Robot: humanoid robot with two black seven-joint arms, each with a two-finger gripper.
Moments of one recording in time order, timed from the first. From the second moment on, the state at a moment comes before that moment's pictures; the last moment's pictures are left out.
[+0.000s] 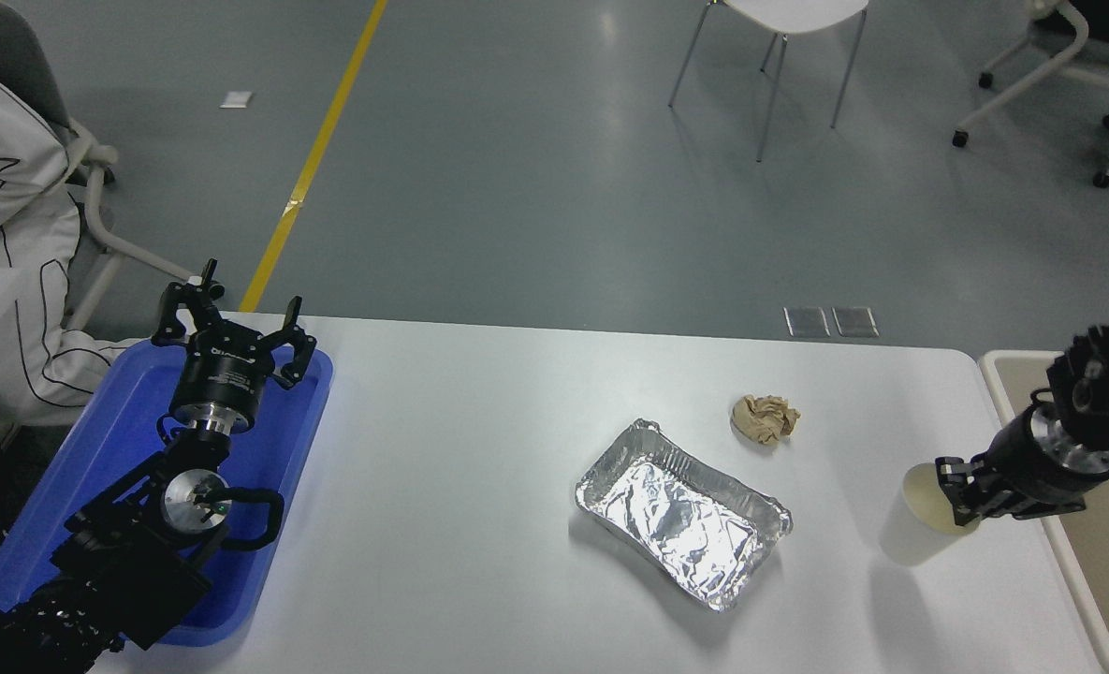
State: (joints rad) left arm -0.62 0.18 -0.87 -0.41 -0.09 -0.57 -0.51; right arm 1.74 -0.58 -1.27 1.23 -0.38 0.58 0.05
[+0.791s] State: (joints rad) left arm -0.62 0.18 -0.87 -0.41 -0.09 -0.57 -0.51; right arm 2.26 -0.60 -1.35 1.35 -0.39 0.78 0.05
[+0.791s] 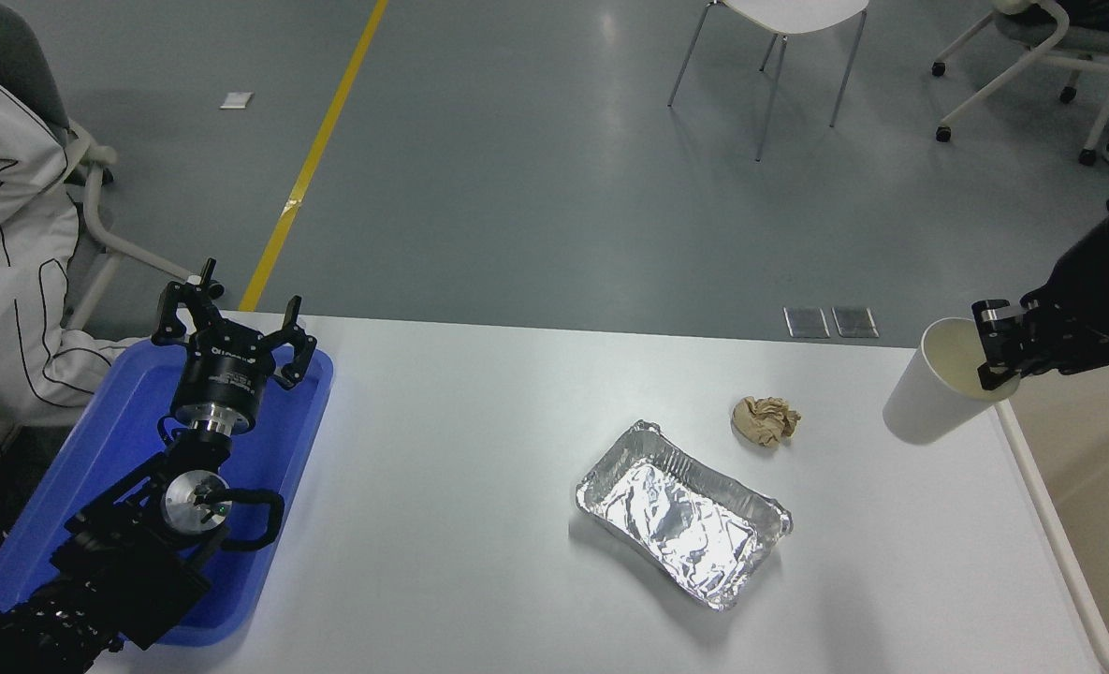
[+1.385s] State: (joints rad) left arm -0.62 0.18 -0.87 -0.41 -0.09 -0.57 -0.51; right arm 2.33 -0.61 -1.47 1.35 -0.39 0.79 0.05
